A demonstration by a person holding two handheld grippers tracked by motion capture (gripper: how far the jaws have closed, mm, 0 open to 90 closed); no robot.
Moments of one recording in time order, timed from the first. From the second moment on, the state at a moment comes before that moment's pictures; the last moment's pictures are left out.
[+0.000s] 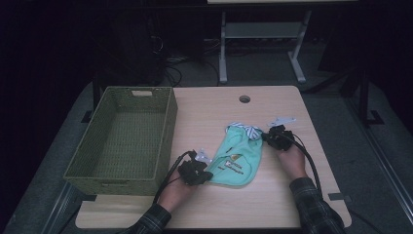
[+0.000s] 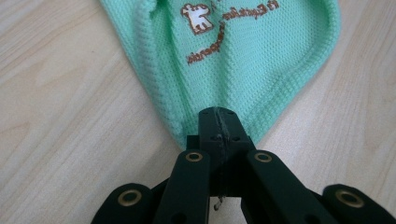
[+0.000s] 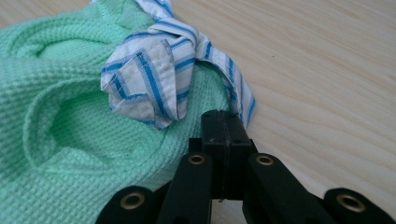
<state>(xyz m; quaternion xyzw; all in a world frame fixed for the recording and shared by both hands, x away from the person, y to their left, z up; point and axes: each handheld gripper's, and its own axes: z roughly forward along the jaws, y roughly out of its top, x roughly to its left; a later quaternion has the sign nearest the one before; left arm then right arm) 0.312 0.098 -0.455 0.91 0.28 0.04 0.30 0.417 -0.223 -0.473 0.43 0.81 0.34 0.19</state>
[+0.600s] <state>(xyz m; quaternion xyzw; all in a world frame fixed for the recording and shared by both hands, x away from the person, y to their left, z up) 0.334 0.092 -0.429 0.89 0.29 0.07 0.34 0.377 -0.220 -0.448 0.39 0.83 0.38 0.13</state>
